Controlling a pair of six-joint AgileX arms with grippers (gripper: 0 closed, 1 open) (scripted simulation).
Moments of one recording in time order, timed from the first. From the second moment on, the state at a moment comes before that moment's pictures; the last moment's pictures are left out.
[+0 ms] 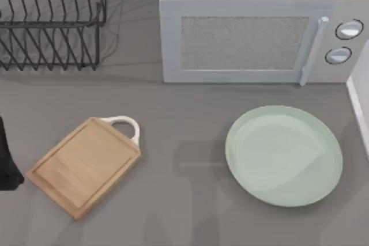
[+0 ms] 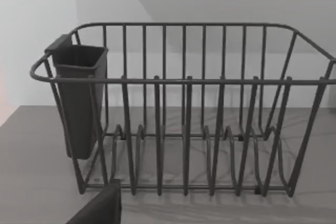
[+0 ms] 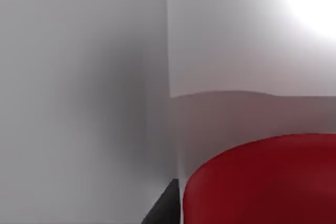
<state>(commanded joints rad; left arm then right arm) 0.00 0.00 0.00 0.00 0.00 0.00 -0.34 2.31 1.41 -0.62 -0.01 -0.32</state>
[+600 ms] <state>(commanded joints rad) 0.00 0.00 0.00 0.00 0.00 0.00 -0.34 2.13 1.52 -0.92 -0.01 -0.32</state>
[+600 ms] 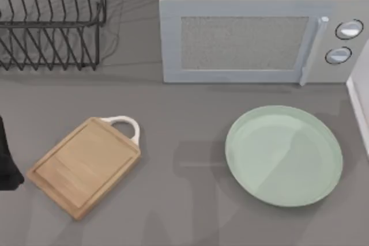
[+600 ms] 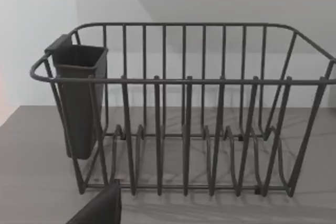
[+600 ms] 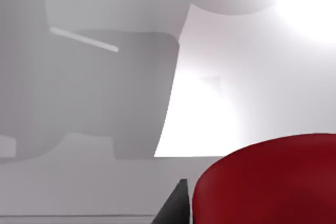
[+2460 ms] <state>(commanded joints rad) 0.00 0.00 0.00 0.00 0.00 0.00 0.48 1.90 1.58 -1.25 0.00 0.50</state>
